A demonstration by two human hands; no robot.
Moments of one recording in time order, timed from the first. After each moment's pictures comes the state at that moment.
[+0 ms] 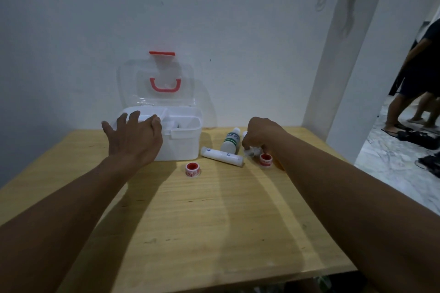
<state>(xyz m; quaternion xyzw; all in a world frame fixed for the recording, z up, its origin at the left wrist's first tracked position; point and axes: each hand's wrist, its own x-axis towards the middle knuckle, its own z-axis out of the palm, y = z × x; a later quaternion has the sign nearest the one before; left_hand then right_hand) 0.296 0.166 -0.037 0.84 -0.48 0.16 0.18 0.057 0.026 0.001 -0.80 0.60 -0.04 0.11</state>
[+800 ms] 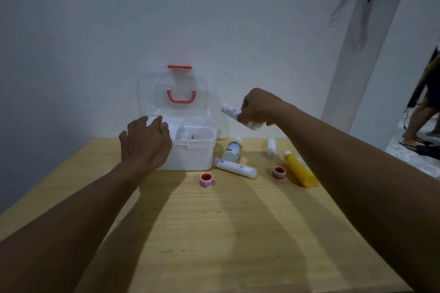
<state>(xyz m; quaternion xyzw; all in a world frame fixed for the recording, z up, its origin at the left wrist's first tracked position) 0.306 0.170 -0.025 0.84 -0.45 0.12 0.27 0.088 0.051 0.086 -0.86 0.49 -0.12 0.08</state>
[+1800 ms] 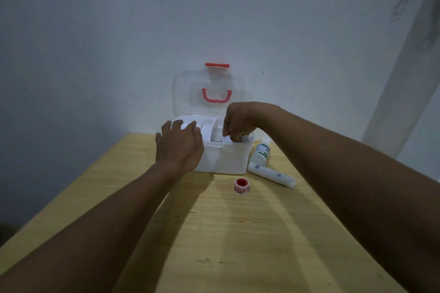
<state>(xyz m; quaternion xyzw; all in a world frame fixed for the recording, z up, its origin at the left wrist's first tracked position) 0.319 0.172 -0.034 0.84 -0.46 0.09 0.27 0.208 0.048 0.057 -0.93 0.36 0.05 0.07</state>
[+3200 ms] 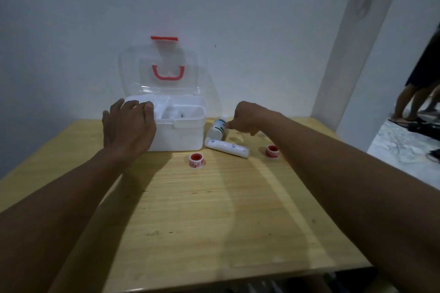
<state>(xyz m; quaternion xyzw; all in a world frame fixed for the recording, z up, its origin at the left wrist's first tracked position) 0.314 0.166 -0.044 0.81 -0.47 0.16 0.31 0.092 0.016 0.000 -0.85 0.50 -0.06 0.15</state>
